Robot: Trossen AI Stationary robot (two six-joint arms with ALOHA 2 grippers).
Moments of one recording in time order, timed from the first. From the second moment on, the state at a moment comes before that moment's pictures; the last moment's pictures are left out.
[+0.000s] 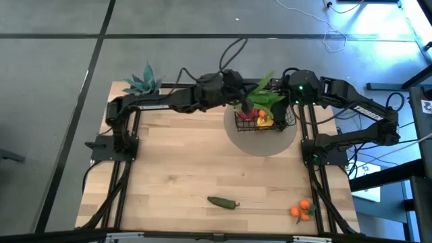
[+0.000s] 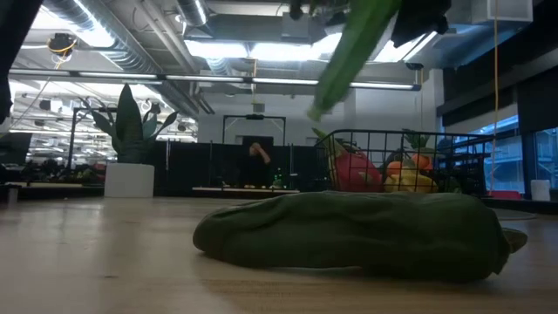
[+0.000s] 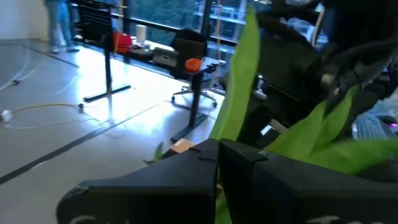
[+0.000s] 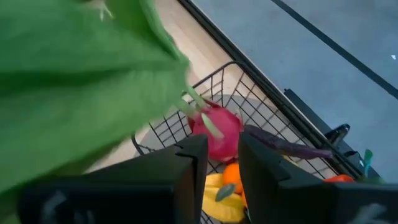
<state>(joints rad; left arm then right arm) 0.15 1.84 1.79 0.07 -0.34 -0.18 -0.34 1.10 1.35 -1.02 0.18 0.20</state>
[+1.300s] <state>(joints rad) 0.14 1.98 1.79 -0.15 -0.24 -0.29 -0.34 1.13 1.35 -0.95 0.18 0.17</state>
